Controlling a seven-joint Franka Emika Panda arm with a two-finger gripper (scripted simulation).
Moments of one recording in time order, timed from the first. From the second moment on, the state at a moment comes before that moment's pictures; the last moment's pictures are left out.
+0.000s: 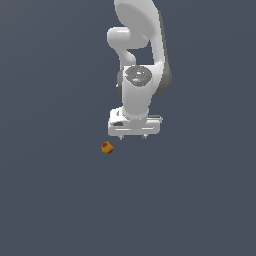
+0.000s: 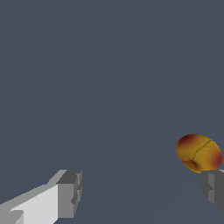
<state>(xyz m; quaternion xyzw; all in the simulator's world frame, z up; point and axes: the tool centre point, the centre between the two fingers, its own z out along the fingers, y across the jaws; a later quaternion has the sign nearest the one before) -0.013 0.022 0.147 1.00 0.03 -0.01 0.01</state>
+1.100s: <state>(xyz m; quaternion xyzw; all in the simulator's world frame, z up) -0.001 0.003 0.172 1.00 0.02 0.01 0.00</state>
